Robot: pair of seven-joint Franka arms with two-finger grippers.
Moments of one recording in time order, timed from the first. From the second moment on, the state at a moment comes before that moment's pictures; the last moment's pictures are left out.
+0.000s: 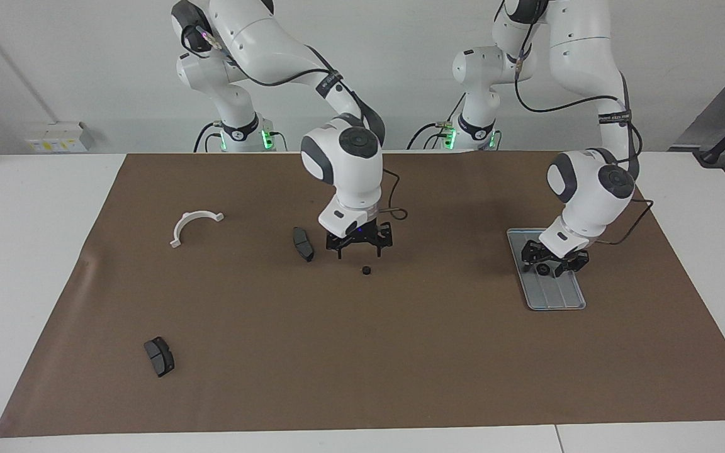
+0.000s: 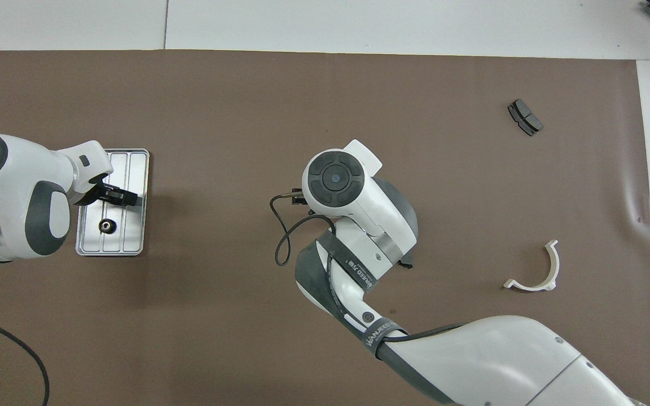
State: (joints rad) left arm 0.04 0.29 -0.03 -2.07 -0.04 2.38 0.35; right arm 0.41 0.53 0.23 -1.62 -0.25 2.20 0.74
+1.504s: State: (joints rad) left arm -0.19 0.28 -0.05 -1.98 -0.04 2.34 -0.18; right arm 0.42 0.59 0.23 -1.61 -0.26 2.22 0.75
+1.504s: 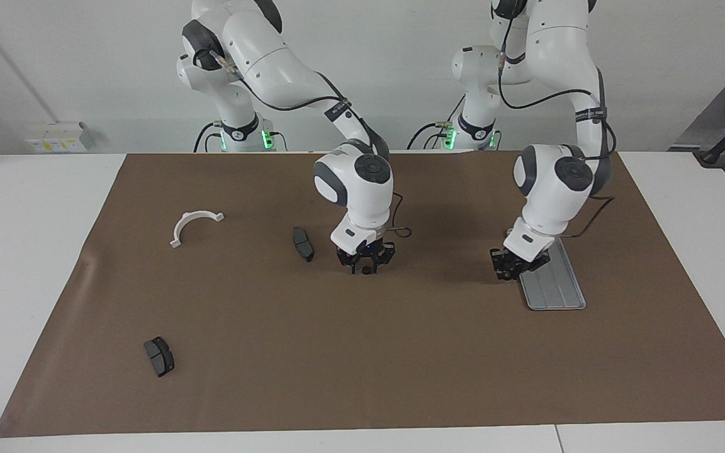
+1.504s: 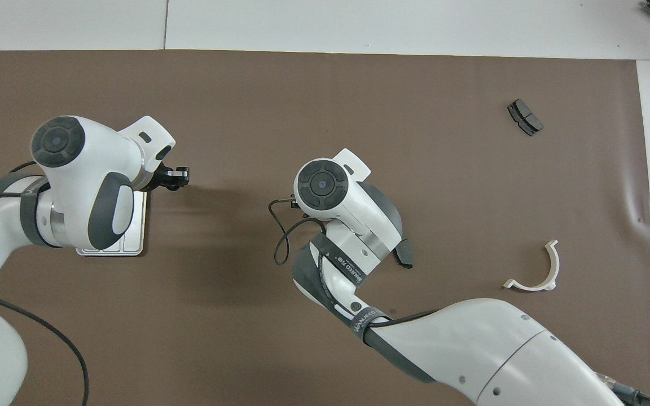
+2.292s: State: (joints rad) left arm -0.34 0.28 -0.05 -1.97 -0.04 2.33 -0.48; right arm 0.42 0.60 0.23 -1.61 -0.26 2.22 0.75
